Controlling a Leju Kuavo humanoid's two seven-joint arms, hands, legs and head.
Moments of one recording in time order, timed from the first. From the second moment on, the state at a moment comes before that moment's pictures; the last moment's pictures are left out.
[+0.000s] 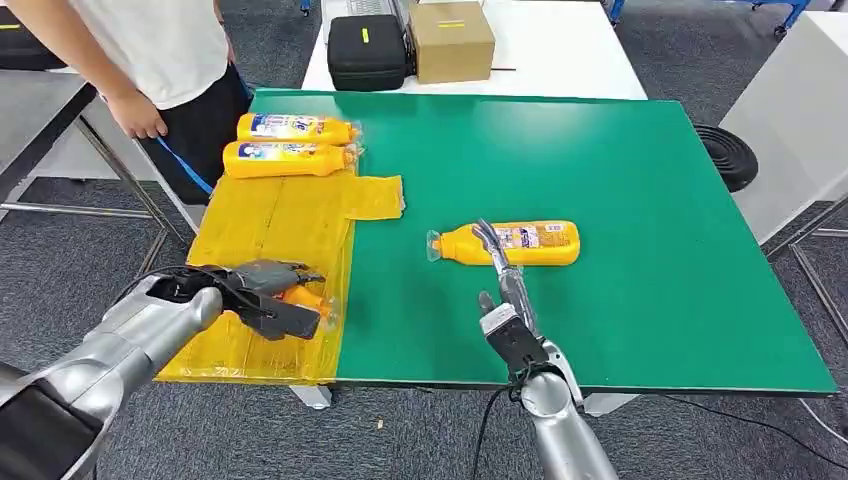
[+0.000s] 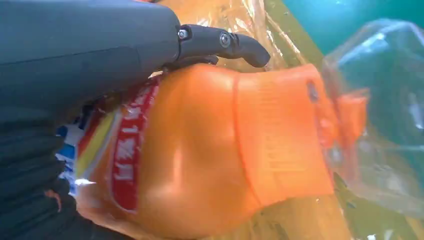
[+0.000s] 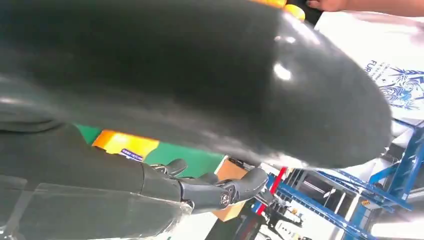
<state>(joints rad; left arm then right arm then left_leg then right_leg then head) -0.87 0.19 -0.98 -0.50 -0.78 -0.34 -0.40 -0.19 0.16 0.17 -1.24 0.44 -0.04 -0.65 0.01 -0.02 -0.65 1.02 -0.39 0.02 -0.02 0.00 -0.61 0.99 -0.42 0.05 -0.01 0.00</state>
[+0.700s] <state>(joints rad) -0.88 0.26 -1.01 -0.54 -0.74 -0.36 -0.41 -0.19 0.16 0.17 -1.21 0.43 -0.04 -0.66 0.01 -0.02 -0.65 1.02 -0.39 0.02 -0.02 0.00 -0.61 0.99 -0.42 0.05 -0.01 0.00</state>
